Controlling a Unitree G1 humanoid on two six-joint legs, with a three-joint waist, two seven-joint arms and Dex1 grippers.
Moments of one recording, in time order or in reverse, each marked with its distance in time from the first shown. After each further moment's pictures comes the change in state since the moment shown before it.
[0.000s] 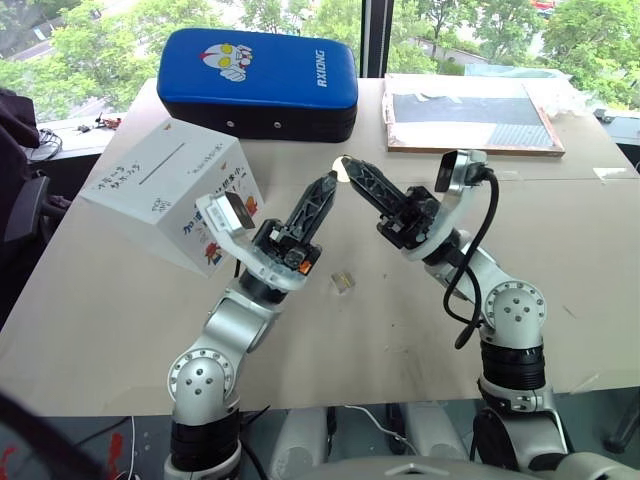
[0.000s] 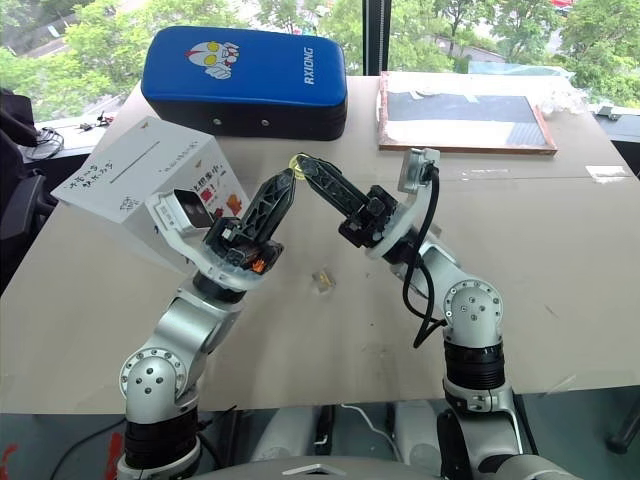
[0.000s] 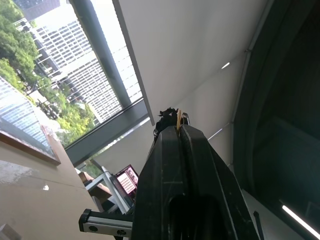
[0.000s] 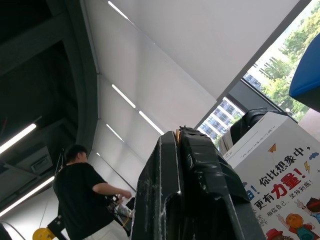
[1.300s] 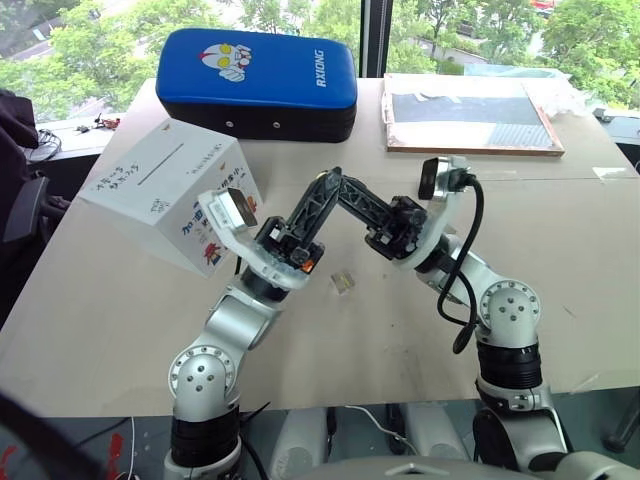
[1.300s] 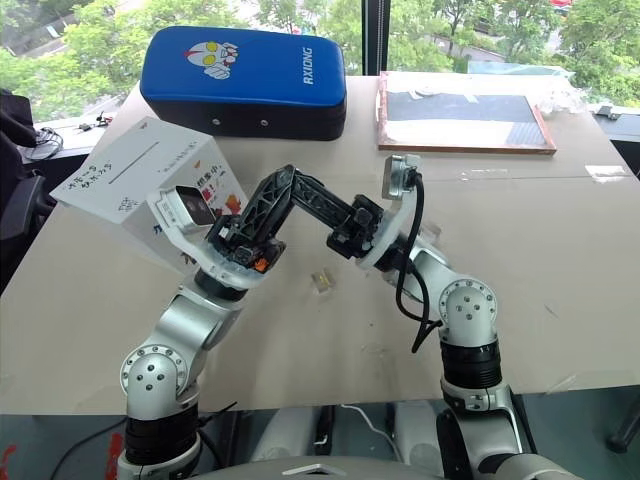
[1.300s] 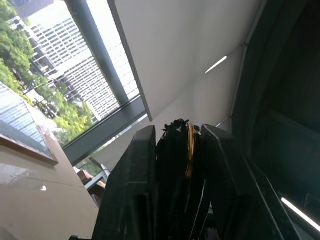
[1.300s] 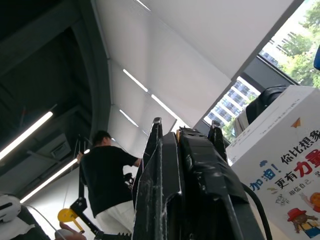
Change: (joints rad) left arm -0.019 0.003 -0.008 0.001 0.017 -0.005 -0.010; right arm -0.011 0.011 0.026 0.022 0.029 0.060 -0.001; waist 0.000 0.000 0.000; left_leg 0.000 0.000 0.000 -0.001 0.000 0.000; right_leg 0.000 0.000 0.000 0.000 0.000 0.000
